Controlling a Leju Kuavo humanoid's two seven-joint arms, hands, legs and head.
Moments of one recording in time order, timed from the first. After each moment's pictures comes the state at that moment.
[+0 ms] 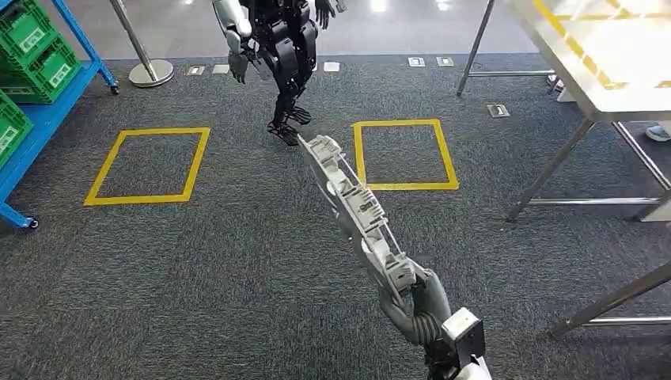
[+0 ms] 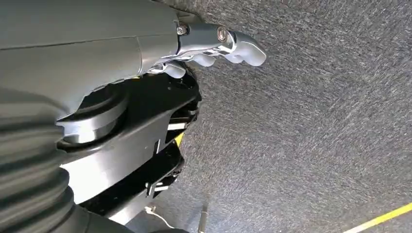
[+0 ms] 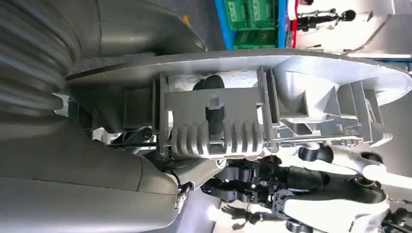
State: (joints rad) left arm -0.09 -0.16 1.34 -0.20 -0.57 -0.58 -0.51; right arm 0.14 0.10 0.23 -1.56 0.22 0.12 -0.52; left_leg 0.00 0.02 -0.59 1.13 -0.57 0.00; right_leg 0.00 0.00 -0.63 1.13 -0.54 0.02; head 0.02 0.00
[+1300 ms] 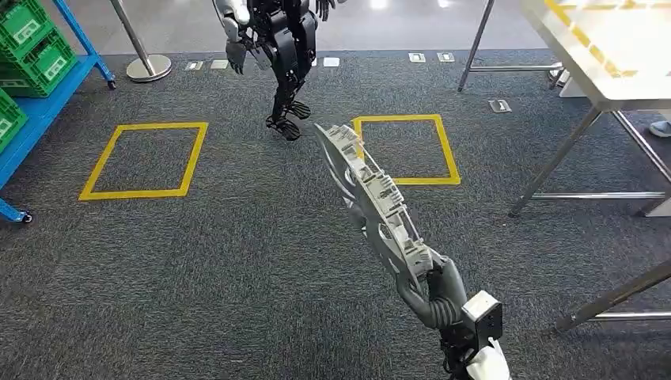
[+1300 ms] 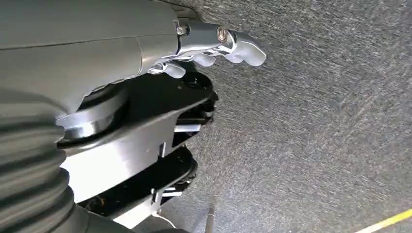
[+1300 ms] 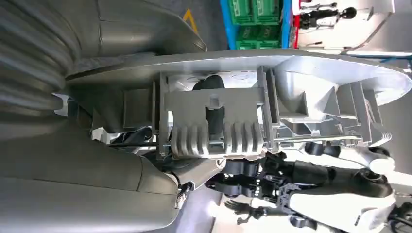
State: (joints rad) left arm -0.12 -0.18 1.31 -0.20 -0.58 -0.57 -0.50; right arm 0.06 0.04 0.19 -1.52 0.15 0.16 -0.53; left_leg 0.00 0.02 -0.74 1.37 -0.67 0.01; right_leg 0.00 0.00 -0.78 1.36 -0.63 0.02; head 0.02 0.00
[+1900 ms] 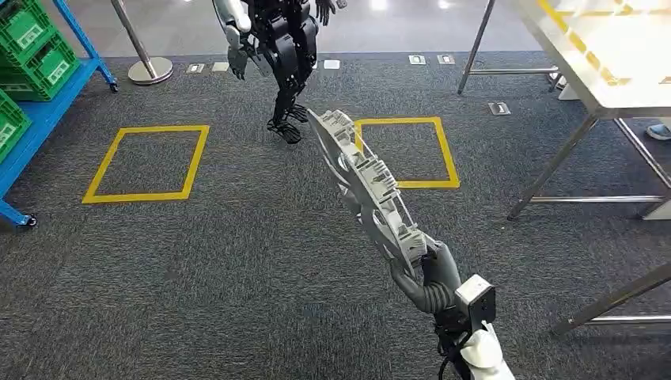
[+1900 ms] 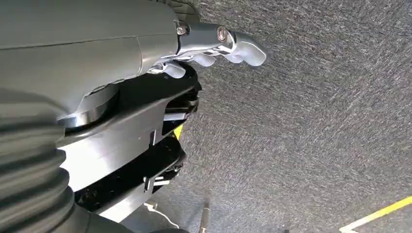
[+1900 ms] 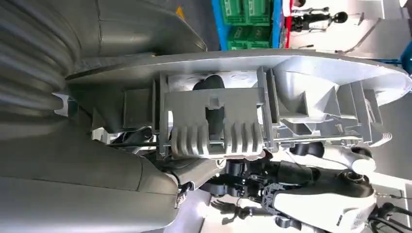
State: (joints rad) left arm -0.12 -0.18 1.31 -0.20 -0.56 -0.57 -0.50; right arm 0.00 0.05 0.20 -1.48 0.15 0.15 -0.52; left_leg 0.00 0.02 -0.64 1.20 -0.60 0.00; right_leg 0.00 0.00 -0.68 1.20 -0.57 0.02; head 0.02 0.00
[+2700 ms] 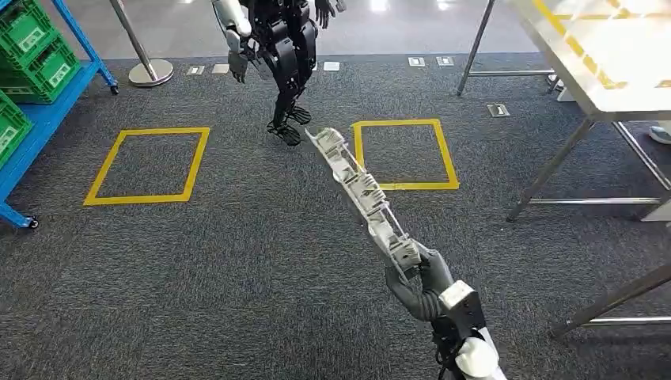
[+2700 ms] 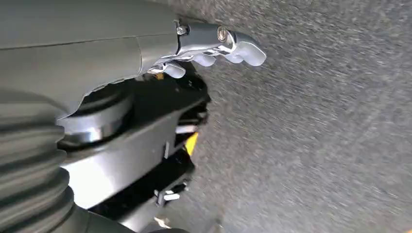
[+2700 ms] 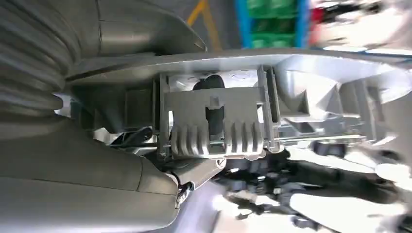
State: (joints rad) left arm -0.10 -0.18 1.30 -0.19 -0.62 -0.50 -0.49; right arm 0.01 0.06 0.20 -1.43 0.27 0.07 -0.46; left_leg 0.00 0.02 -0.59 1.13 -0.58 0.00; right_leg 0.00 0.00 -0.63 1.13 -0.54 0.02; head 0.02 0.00
